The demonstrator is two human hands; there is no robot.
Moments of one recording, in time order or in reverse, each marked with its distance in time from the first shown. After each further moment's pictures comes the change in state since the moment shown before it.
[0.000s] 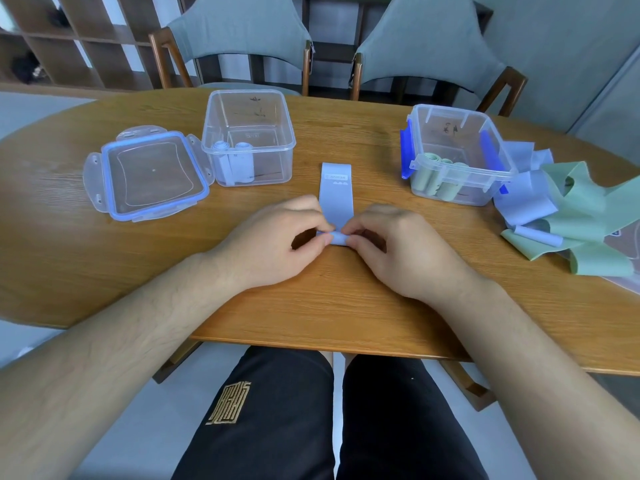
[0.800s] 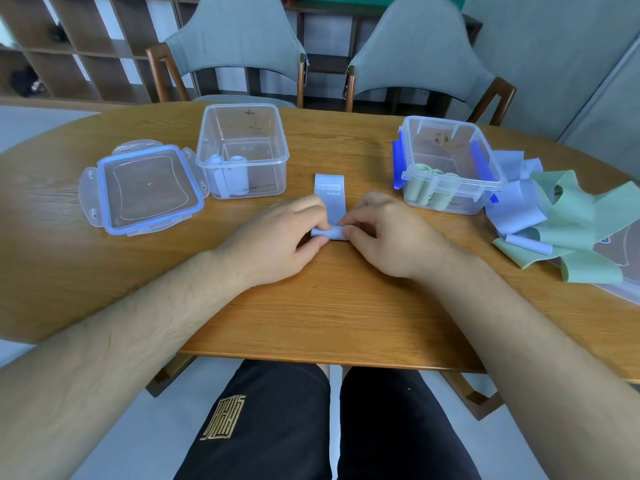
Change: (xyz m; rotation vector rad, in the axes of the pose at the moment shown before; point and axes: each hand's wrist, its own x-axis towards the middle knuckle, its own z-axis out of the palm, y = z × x) left_hand 0.022 -0.007 0.005 0.090 0.002 0.098; right_hand 0.029 0.019 -0.001 -0.057 -0.050 0.096
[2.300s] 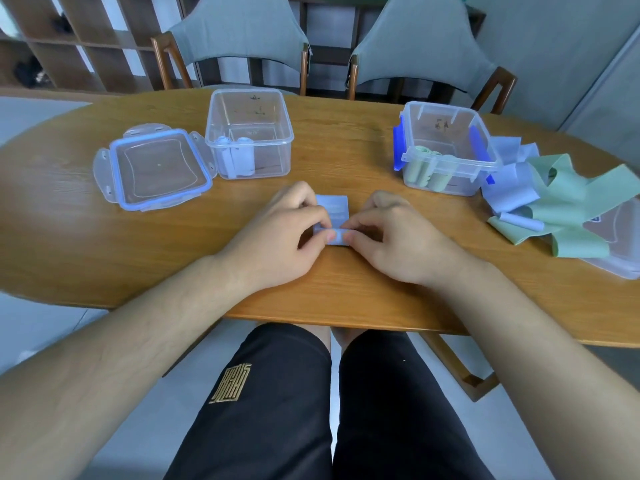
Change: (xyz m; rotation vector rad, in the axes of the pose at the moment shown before) left_hand -0.035 0.038 -0.006 -0.031 0.082 -0.137; right_hand -0.042 -0.026 -0.005 0.038 -0.029 0.019
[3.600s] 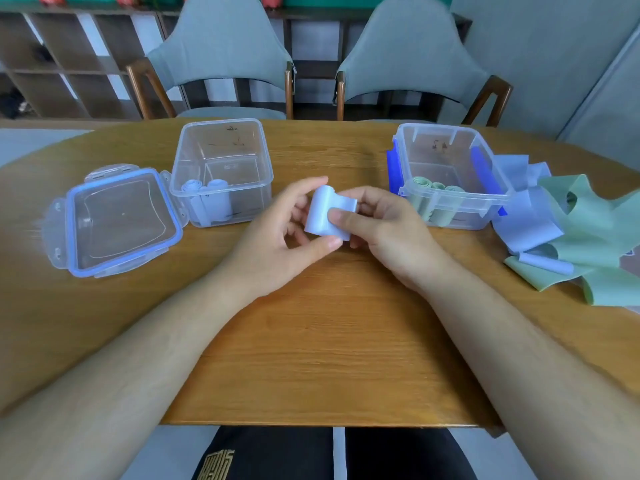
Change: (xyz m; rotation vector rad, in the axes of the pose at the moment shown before) left_hand 0.066 -0.034 0.021 -0.683 0.060 -0.179; right_hand 0.069 0.031 0.004 0.930 0.123 0.270
